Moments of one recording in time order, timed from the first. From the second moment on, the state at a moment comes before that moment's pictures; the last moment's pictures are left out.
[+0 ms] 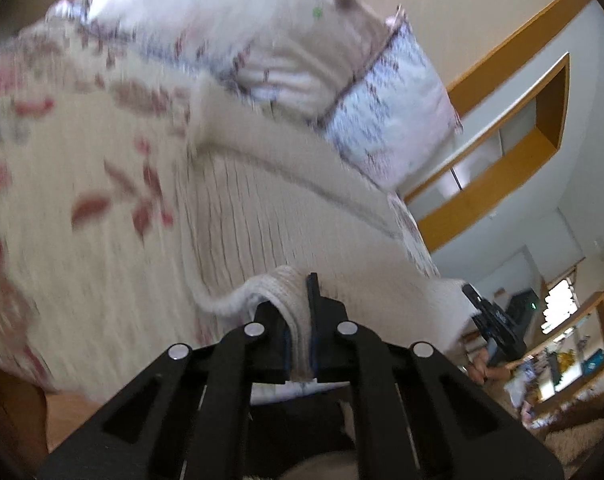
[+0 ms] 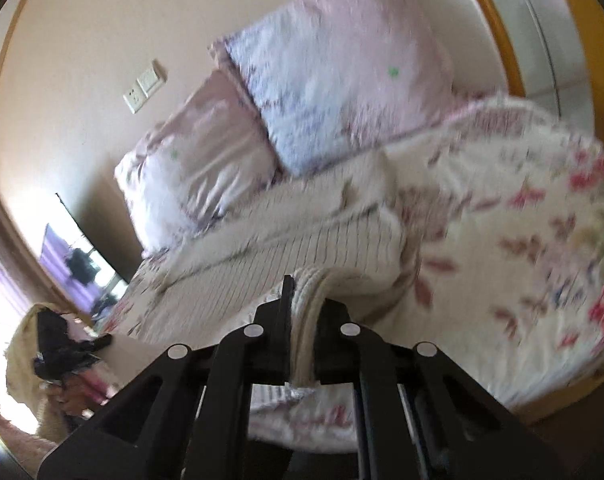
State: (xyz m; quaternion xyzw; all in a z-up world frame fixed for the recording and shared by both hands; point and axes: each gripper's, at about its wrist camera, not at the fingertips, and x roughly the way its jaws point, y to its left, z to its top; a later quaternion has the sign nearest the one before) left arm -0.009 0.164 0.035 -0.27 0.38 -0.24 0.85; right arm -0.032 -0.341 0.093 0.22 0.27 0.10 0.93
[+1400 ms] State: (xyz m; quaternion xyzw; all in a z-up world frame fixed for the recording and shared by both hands) left arm 0.295 0.146 0.007 -0.29 0.42 -0.10 0.85; right arm 0.269 -0.361 0.041 0.30 0.39 0.00 0.87
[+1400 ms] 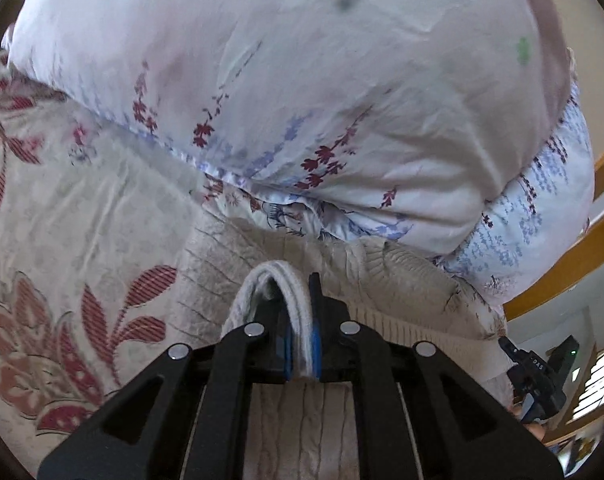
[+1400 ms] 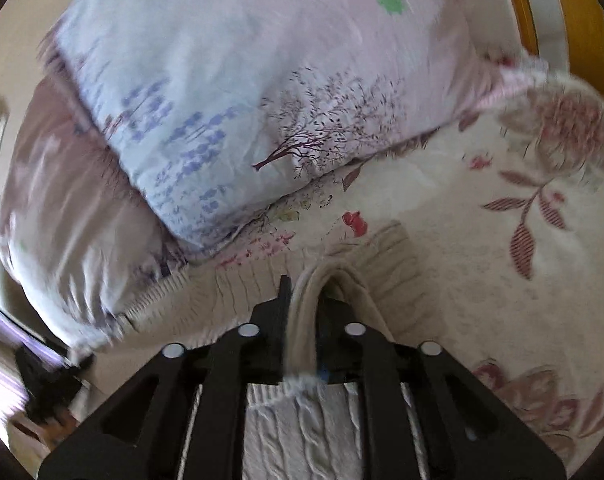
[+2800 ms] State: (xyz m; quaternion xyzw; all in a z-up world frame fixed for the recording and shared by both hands) left arm 0.173 0.166 0.017 -0.20 0.42 -0.11 0.88; right arm 0.161 -0.347 0.070 0.10 0.38 -0.02 0.92
